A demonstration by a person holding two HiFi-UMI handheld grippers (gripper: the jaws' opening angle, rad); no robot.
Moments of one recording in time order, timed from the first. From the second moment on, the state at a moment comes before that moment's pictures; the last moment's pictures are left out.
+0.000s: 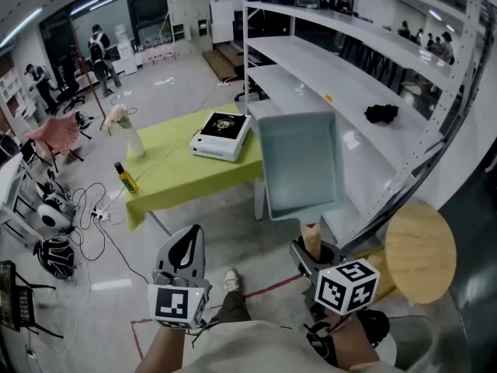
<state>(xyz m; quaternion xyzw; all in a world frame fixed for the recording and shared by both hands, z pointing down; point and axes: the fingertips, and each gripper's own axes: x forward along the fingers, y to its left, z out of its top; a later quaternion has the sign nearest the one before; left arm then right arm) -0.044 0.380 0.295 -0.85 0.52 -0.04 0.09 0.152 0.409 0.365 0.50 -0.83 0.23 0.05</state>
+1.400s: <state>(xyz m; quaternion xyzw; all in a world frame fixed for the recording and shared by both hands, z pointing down) -0.120 -0.009 0.350 -0.86 0.51 -0.08 0.02 0.060 0.034 0.422 0.48 -0.81 0.30 0.13</state>
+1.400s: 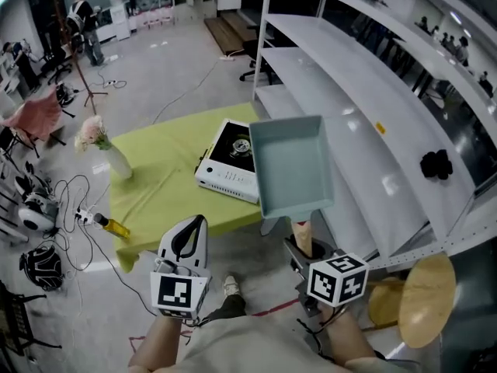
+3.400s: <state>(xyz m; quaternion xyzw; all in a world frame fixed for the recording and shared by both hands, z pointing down) -0.115 -0.248 0.479 -0.82 0.53 -0.18 -0.09 0.016 -0.228 0.608 0.36 -0.76 0.48 0.27</state>
